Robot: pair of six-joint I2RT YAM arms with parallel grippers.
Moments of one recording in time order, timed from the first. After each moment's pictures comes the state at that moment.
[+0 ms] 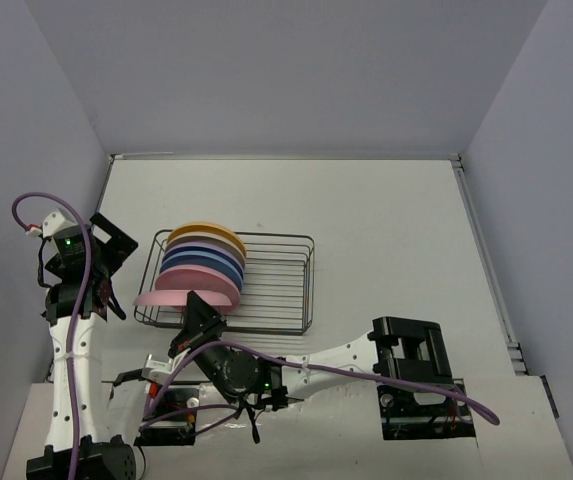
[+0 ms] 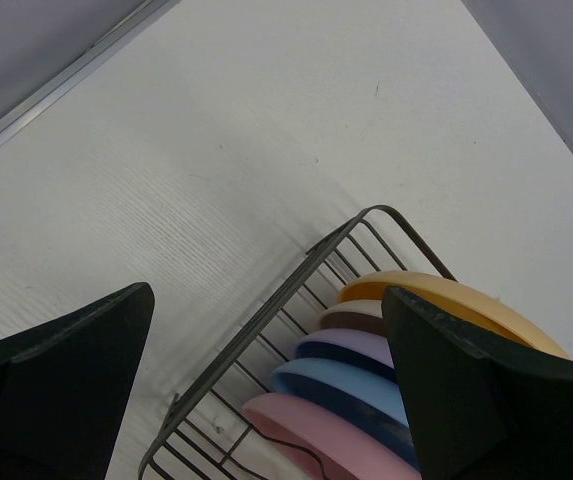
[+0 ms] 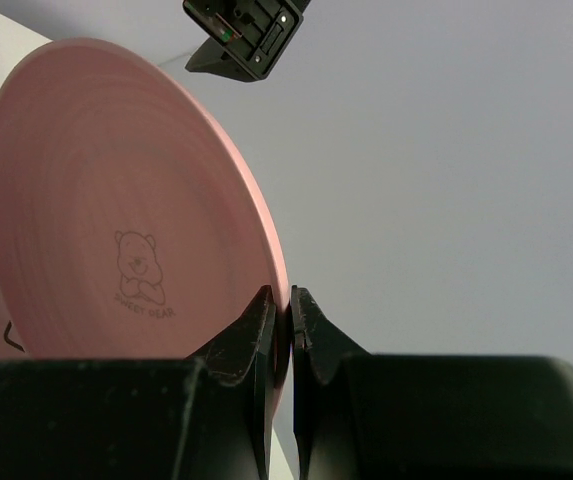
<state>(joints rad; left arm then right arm) 0.24 0.84 0.92 -0.65 -0.18 -0.59 1.60 1.86 1.11 0.99 0.85 -1.37</state>
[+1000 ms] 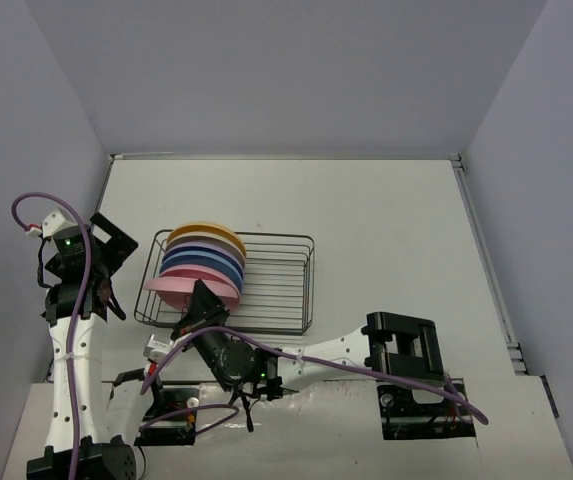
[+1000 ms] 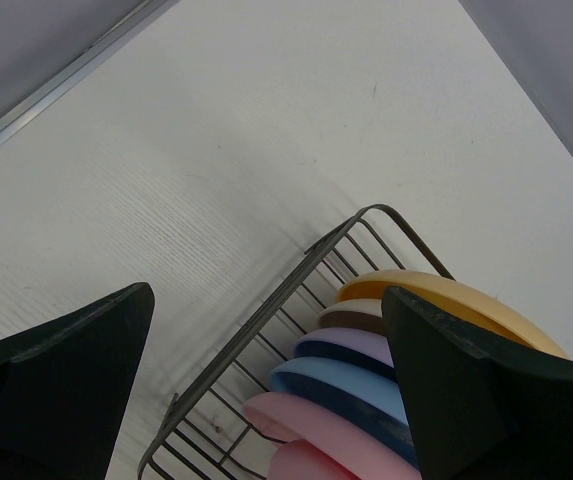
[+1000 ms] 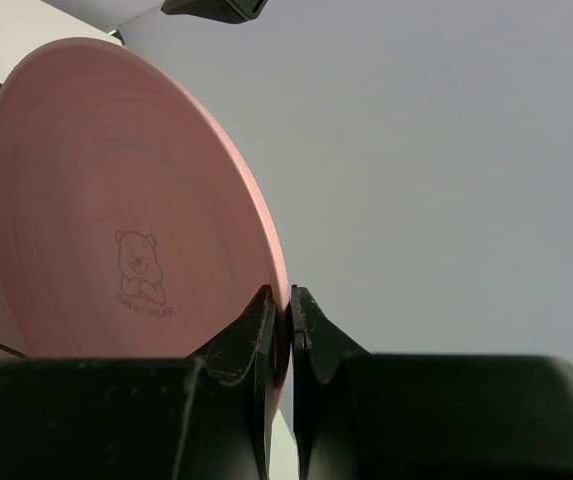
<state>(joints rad) 0.24 0.83 0.92 -0.65 -0.17 -0.59 1.56 1.89 1.13 1.00 0.89 -1.35</state>
